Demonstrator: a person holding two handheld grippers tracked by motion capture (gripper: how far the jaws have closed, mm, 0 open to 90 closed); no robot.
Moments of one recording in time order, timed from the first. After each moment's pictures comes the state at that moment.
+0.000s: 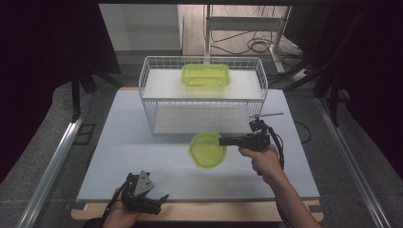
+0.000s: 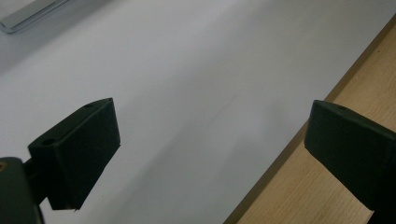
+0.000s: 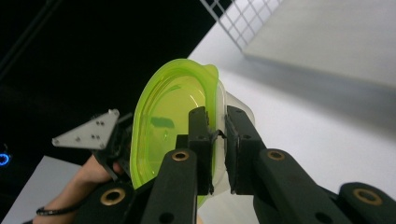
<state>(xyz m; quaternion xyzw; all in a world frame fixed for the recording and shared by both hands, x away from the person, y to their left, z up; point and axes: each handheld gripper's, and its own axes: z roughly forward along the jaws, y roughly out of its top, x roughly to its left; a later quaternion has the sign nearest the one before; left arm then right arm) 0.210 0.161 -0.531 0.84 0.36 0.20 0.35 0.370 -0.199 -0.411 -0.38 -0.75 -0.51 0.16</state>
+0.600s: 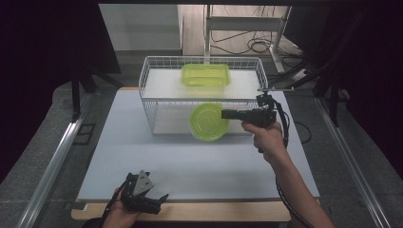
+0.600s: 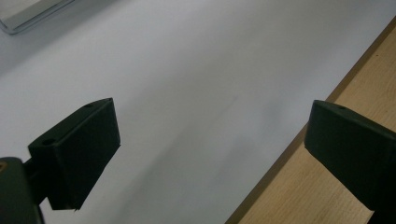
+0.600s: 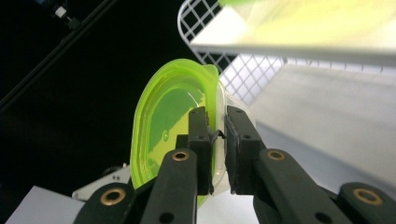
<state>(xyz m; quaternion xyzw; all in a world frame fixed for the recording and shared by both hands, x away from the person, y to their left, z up) 0.210 0.163 -0.530 0.84 0.36 0.20 0.36 0.395 -0.196 -0.344 -0.38 -0.73 -0.56 0.11</state>
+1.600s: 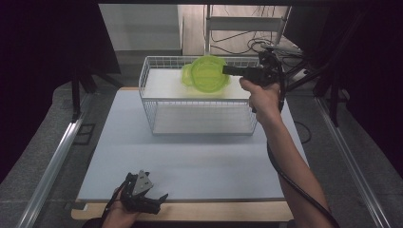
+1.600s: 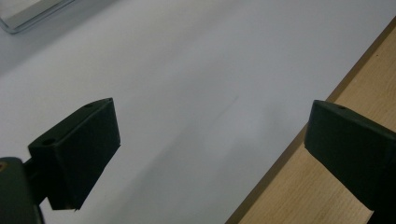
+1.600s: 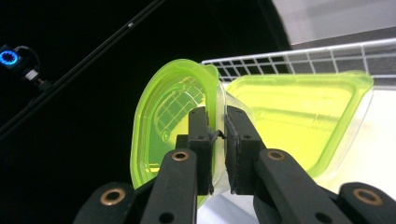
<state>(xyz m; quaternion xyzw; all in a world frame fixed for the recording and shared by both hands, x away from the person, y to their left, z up) 0.210 0.164 -0.530 0.84 0.36 0.20 0.36 0.456 -0.179 -0.273 -0.42 -0.68 -0.59 0.03</state>
